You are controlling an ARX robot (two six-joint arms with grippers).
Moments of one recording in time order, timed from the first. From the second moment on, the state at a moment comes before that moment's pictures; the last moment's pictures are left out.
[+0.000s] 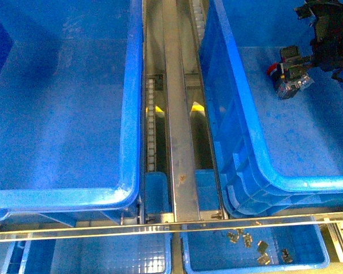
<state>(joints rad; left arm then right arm) 0.00 0.01 0.02 0.00 0.00 -0.01 0.01 2.30 1.42 0.28 -0.02 -0.29</state>
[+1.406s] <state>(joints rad) 0.00 0.01 0.02 0.00 0.00 -0.01 0.00 0.86 0.10 0.75 0.00 -0.01</state>
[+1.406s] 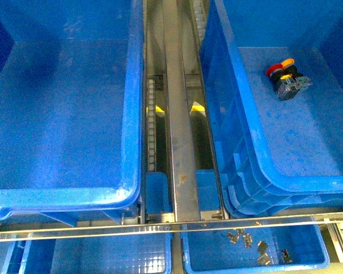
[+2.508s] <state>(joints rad) 0.00 0.01 0.02 0.00 0.00 -0.01 0.00 0.29 0.02 0.29 0.00 -0.01</state>
